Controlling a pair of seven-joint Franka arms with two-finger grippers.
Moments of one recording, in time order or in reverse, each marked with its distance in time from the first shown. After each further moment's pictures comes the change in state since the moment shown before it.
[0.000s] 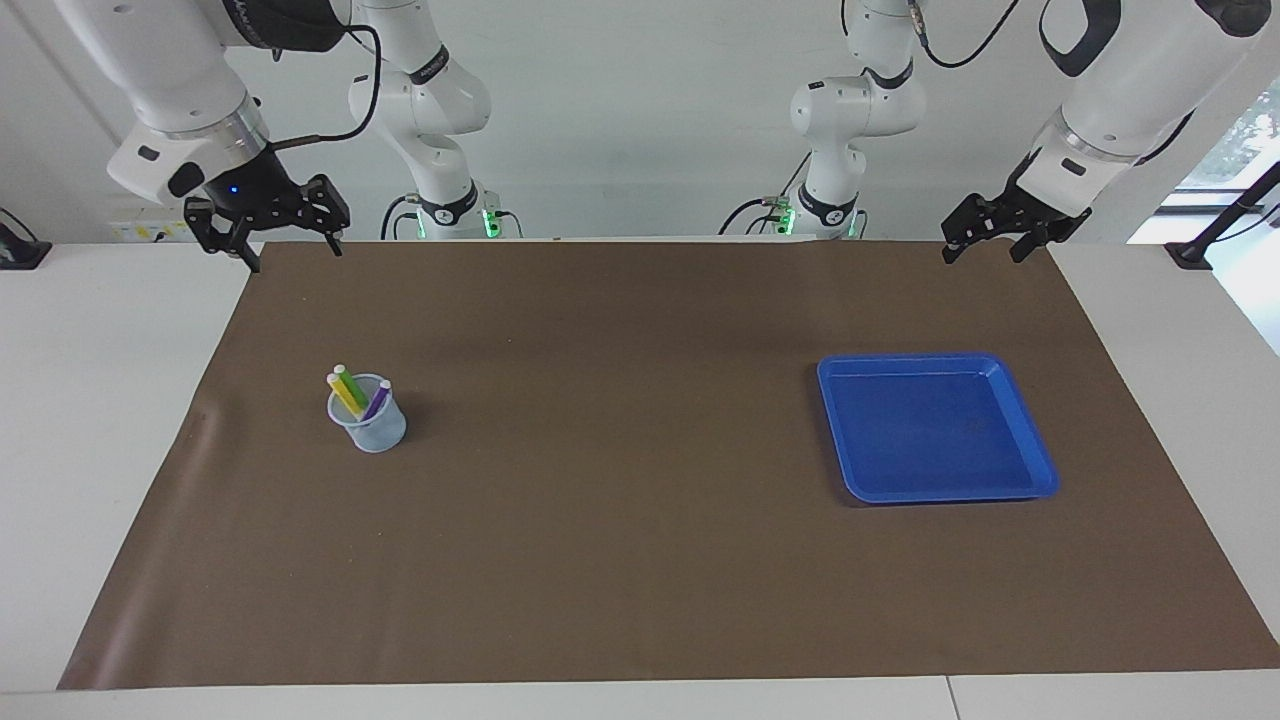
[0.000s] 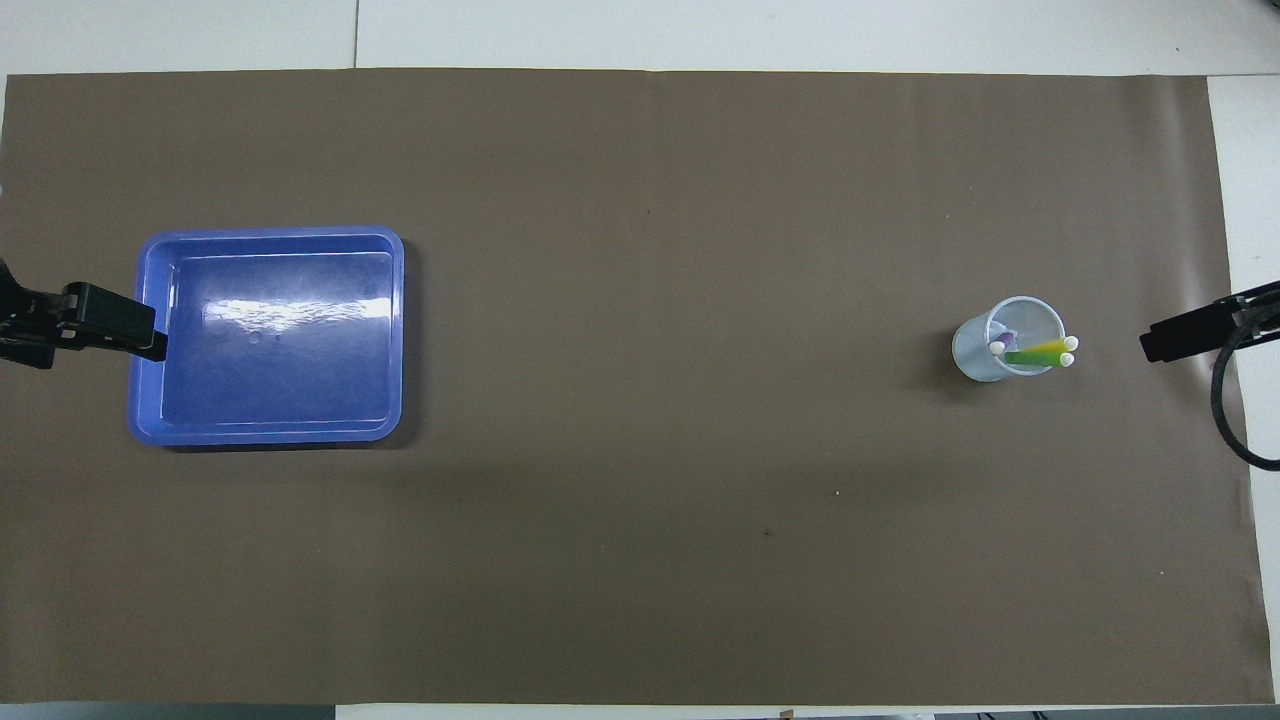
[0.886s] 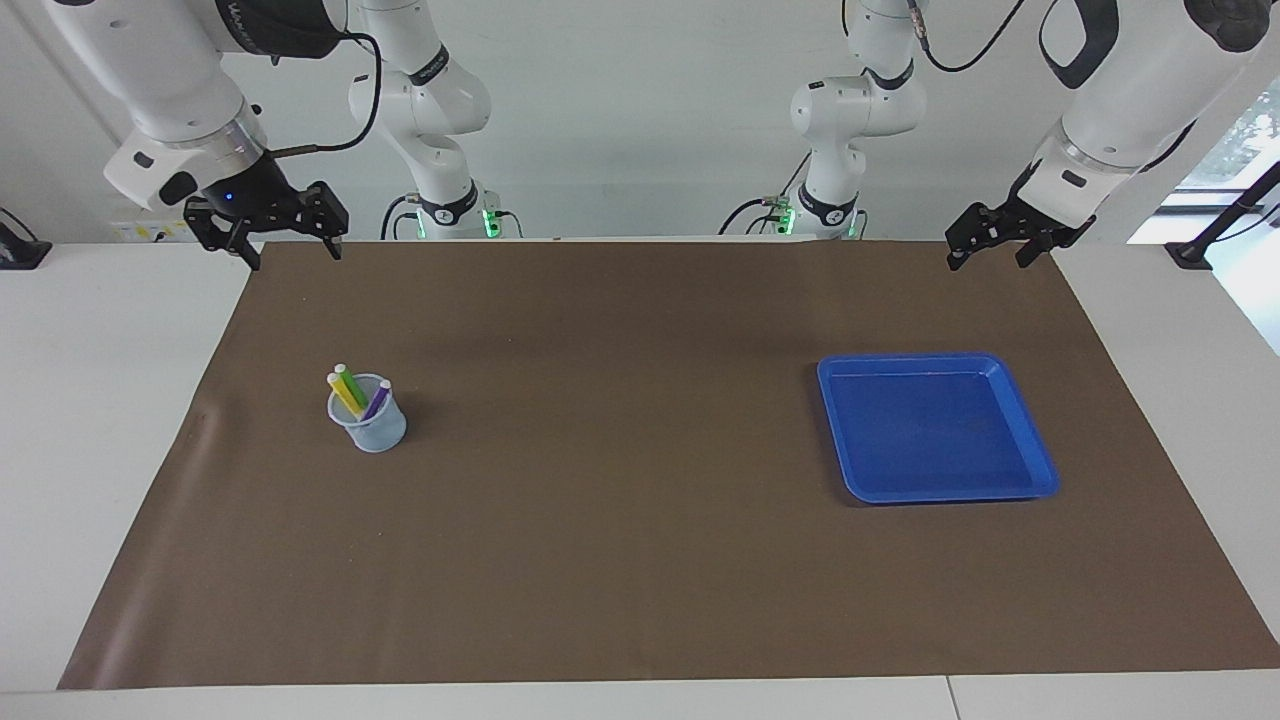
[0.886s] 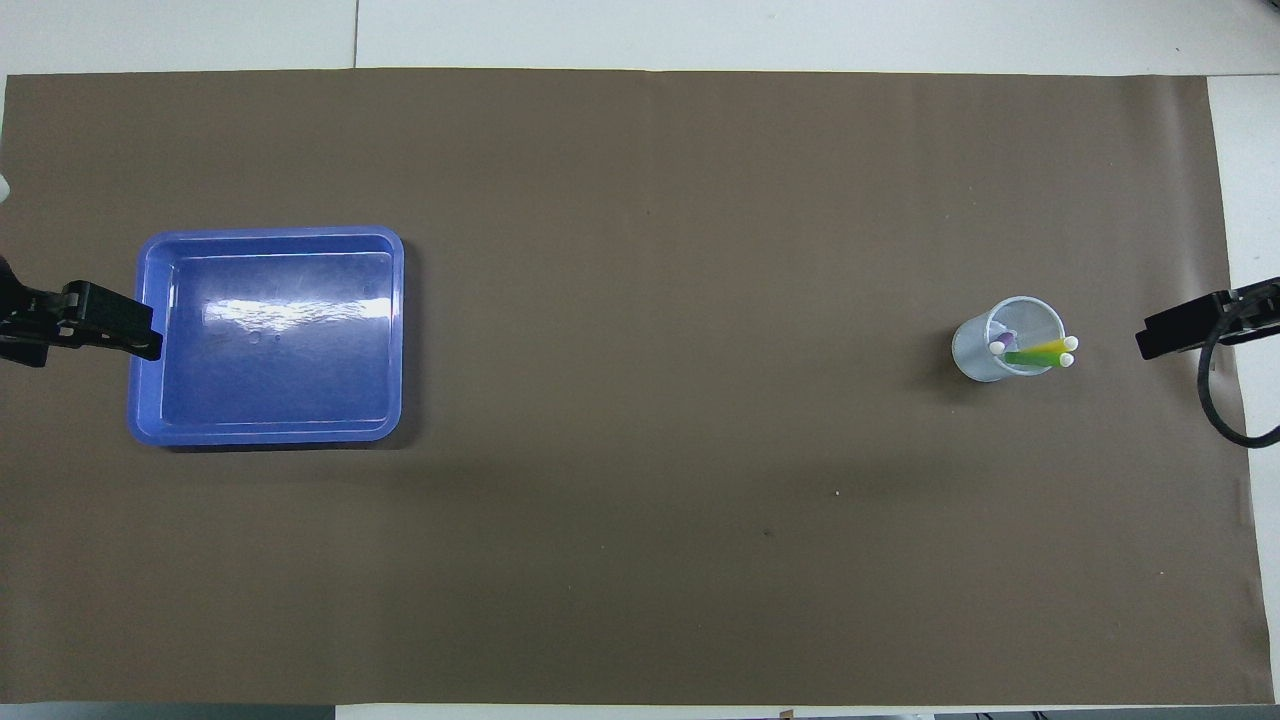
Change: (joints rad) left arm 0.000 0.008 0.000 -0.001 0.033 0.000 0.000; right arm -0.005 0.020 -0.002 0.003 -0.001 -0.002 0.037
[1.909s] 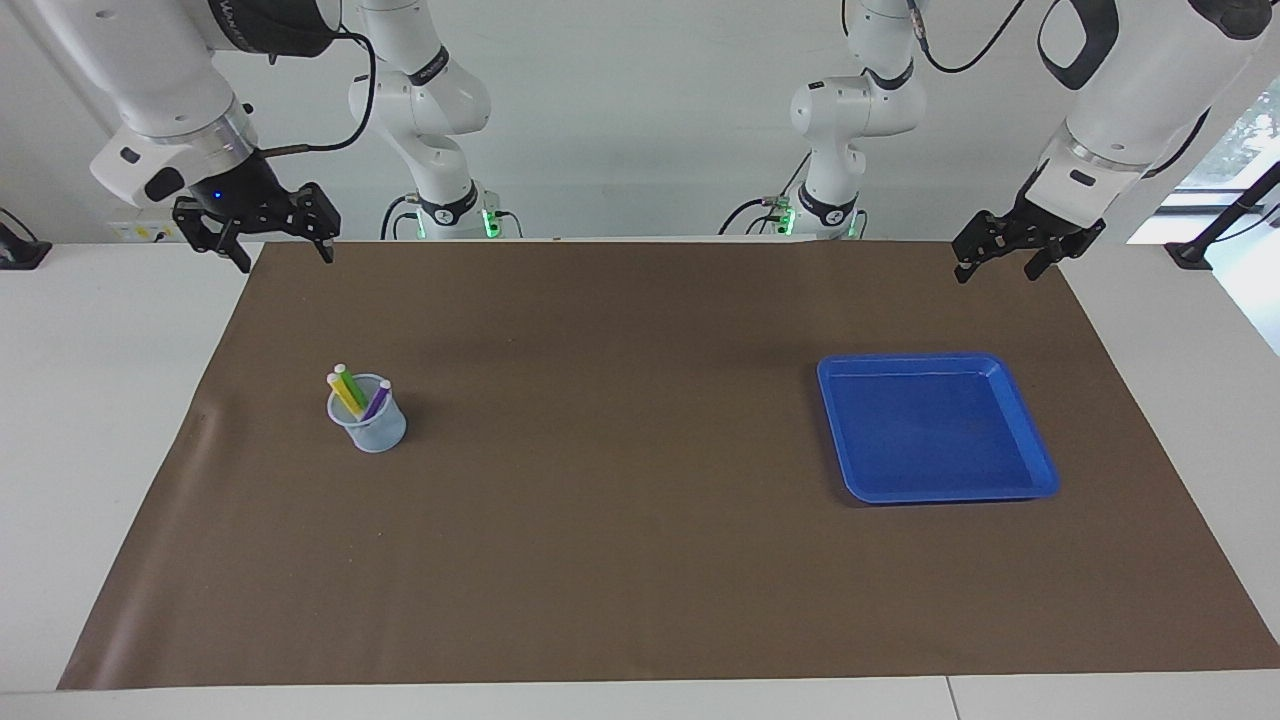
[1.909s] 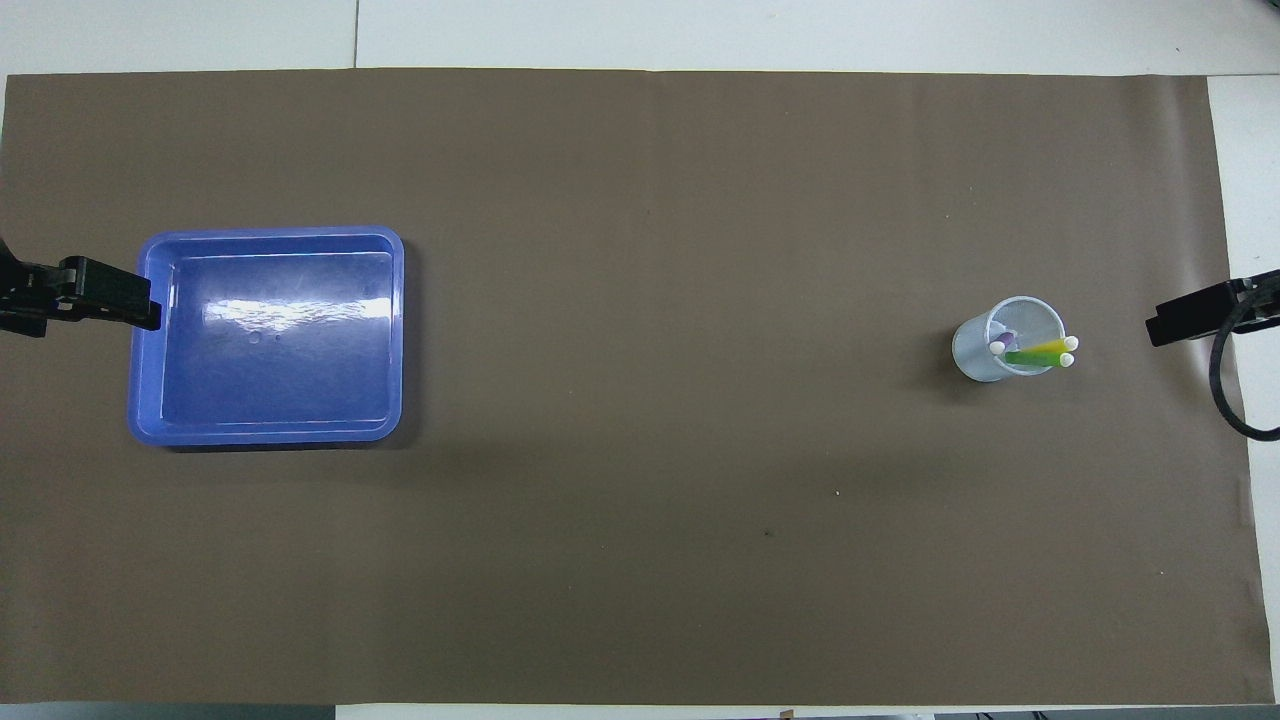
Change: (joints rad) left arm 0.000 0.000 0.000 -0.008 0.001 0.092 0.001; right arm -0.006 0.000 -0.004 0.003 0.000 0.030 0.001
